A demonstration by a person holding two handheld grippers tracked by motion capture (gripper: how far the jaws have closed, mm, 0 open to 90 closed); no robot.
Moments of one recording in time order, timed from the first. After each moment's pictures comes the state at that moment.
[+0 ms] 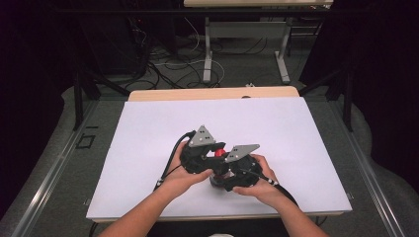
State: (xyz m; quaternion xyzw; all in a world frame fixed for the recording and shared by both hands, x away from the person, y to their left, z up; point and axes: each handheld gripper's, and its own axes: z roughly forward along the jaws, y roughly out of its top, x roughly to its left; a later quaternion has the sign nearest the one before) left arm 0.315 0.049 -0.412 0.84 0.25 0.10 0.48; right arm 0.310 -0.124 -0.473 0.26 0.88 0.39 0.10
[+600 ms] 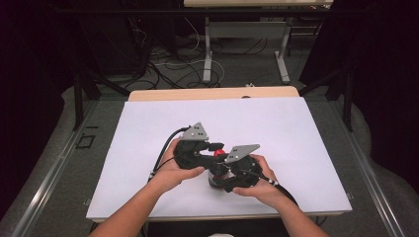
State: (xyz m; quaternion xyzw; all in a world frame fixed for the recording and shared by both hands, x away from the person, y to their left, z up) left arm 0.327 0.062 -0.409 0.84 0.21 0.04 0.49; right arm 0.308 -0.122 -0.471 0.25 0.88 0.40 0.09
